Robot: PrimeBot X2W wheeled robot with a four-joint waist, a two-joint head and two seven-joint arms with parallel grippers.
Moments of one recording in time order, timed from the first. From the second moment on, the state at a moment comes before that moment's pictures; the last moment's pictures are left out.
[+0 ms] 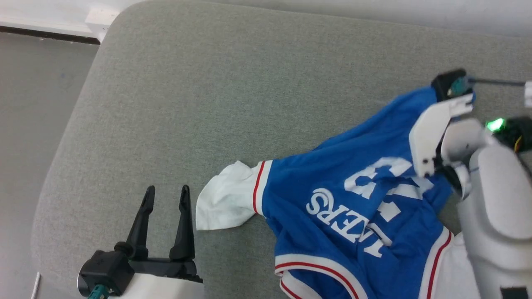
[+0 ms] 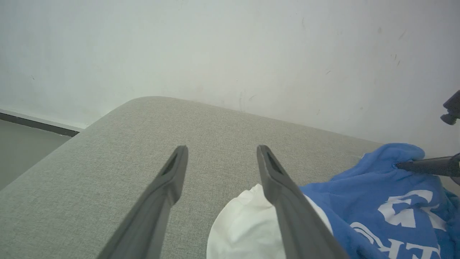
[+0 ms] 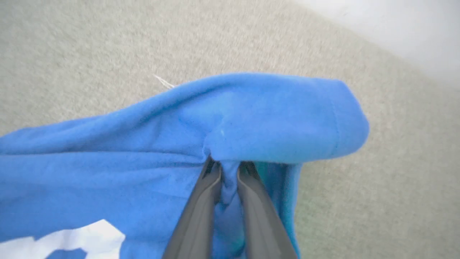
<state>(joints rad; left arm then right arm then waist) 0.11 0.05 -0.09 -0.17 -0.25 -0.03 -0.26 -0.56 -0.10 -0.02 0.37 -0.08 0.13 0.67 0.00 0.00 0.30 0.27</state>
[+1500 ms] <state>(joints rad) -0.05 0.05 -0.16 -0.09 -0.29 -0.05 -0.26 -1.19 -0.30 0.32 0.78 -0.03 0.13 0.23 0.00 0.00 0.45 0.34</state>
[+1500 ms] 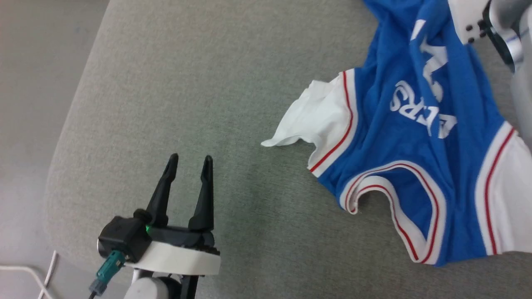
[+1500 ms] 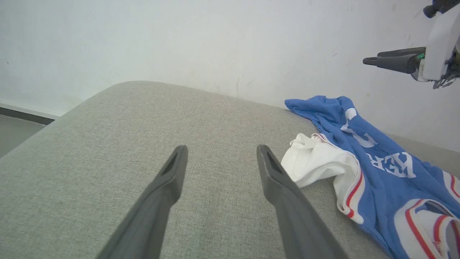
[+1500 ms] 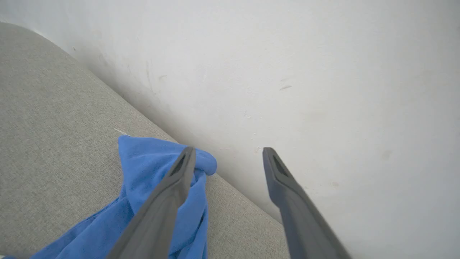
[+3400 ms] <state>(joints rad) -0.43 0.27 -0.30 0.26 -0.26 -0.12 0.36 0.12 -0.05 -0.18 -0.11 0.21 0.13 -0.21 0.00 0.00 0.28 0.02</state>
